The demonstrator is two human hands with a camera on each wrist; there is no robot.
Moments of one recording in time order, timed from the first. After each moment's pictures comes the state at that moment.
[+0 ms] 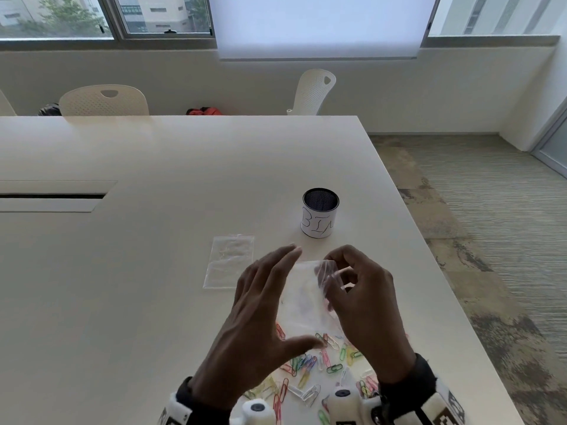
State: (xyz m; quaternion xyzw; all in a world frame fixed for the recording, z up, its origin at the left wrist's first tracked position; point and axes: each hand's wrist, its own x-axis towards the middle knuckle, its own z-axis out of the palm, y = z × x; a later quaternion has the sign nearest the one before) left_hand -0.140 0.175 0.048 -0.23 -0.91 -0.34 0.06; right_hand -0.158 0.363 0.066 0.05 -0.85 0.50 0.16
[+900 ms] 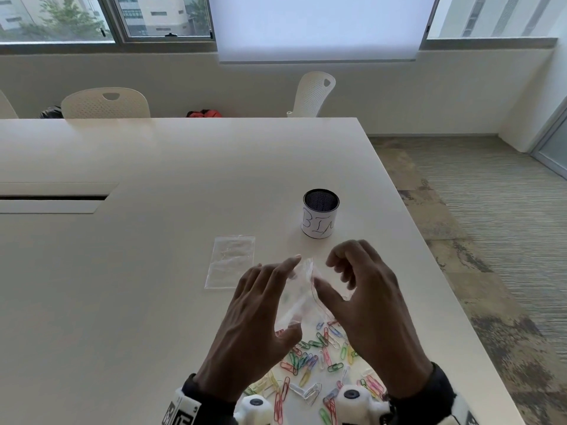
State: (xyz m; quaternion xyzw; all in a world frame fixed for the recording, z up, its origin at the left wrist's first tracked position) left_hand -0.146 0.172 0.030 -0.22 -0.92 -0.30 0.10; right_hand -0.140 0.367 0.093 0.09 -0.91 0.38 0.17
